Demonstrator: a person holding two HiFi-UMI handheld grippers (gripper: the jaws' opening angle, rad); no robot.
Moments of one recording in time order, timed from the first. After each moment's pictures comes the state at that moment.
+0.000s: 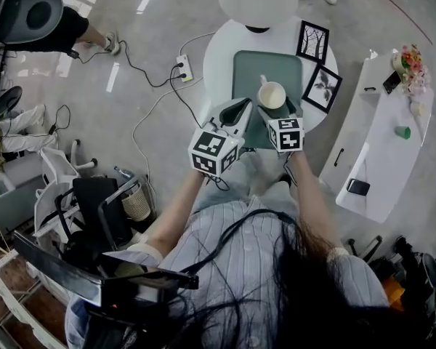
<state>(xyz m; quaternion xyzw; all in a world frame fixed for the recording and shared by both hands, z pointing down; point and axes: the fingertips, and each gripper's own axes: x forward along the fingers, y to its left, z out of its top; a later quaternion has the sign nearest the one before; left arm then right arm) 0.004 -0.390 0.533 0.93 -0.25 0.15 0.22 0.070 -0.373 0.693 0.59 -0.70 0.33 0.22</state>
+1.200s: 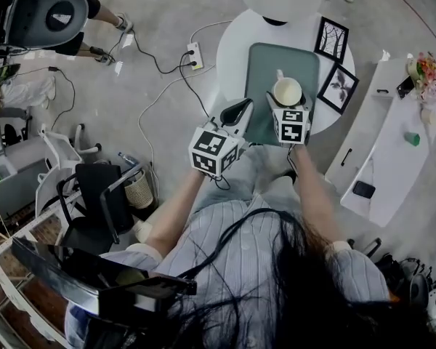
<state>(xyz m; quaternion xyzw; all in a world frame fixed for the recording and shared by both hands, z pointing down) -0.033 -0.387 0.557 0.92 -0.27 0.17 0.23 0.072 -0.403 0.703 0.63 -0.68 0.28 0.23</state>
